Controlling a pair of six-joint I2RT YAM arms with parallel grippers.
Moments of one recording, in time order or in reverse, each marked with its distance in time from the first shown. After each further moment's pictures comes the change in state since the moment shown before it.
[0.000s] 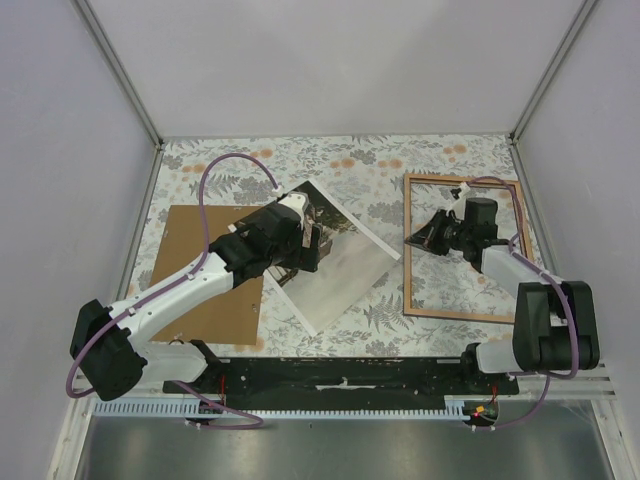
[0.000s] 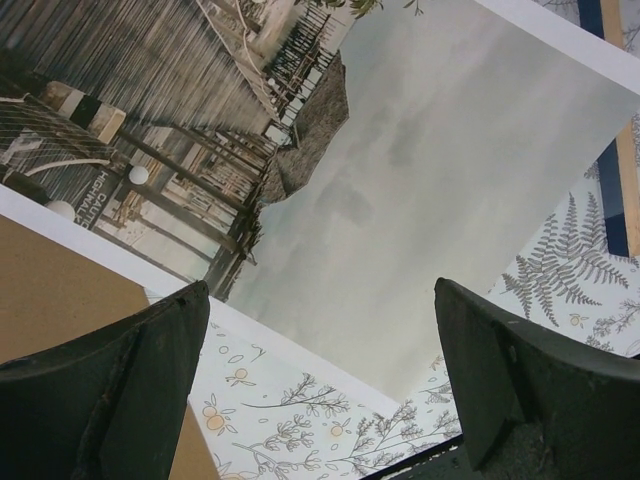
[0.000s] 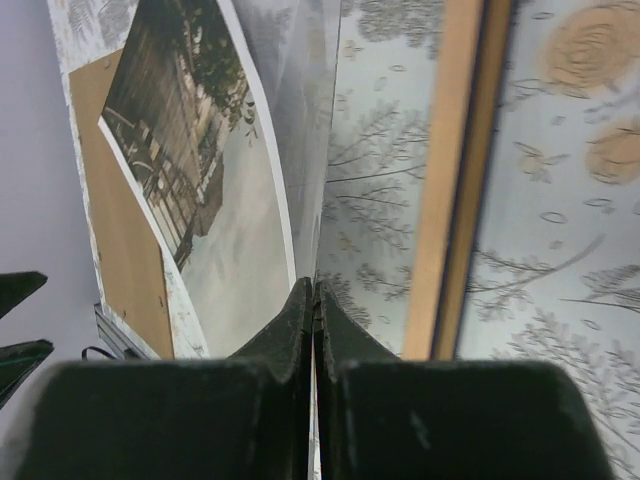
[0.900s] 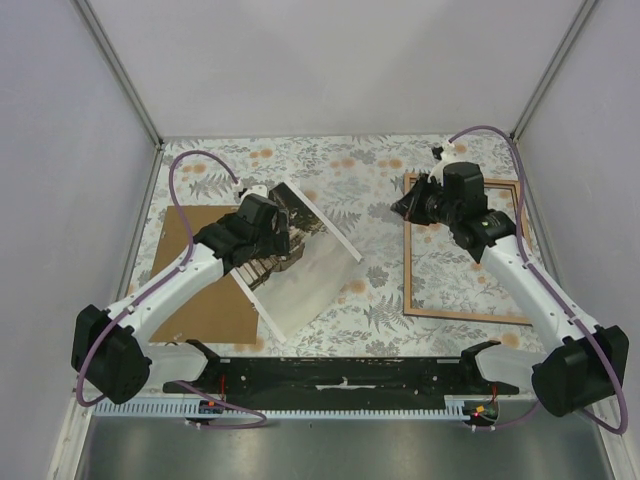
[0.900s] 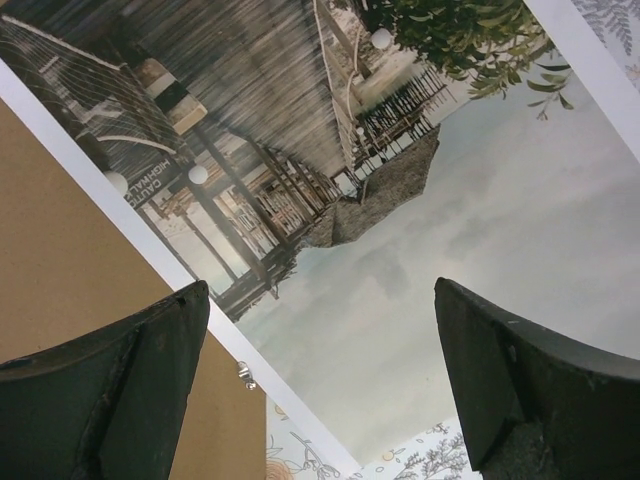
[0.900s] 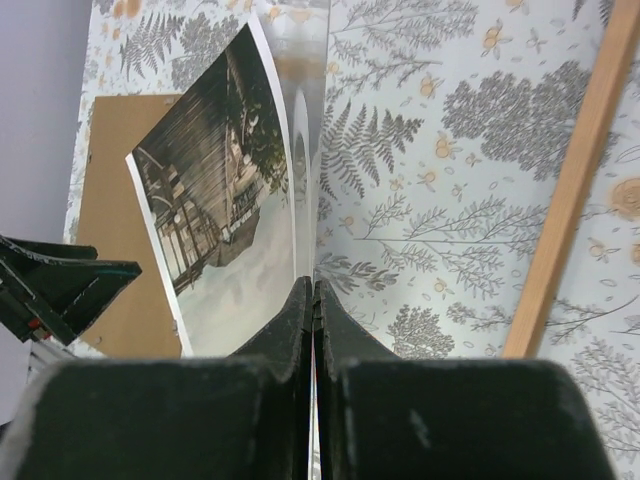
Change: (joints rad) left arm 0.192 0.000 0.000 -0.120 -0.145 -0.098; right arm 0.343 -0.209 0.379 -0.359 0.383 -0.016
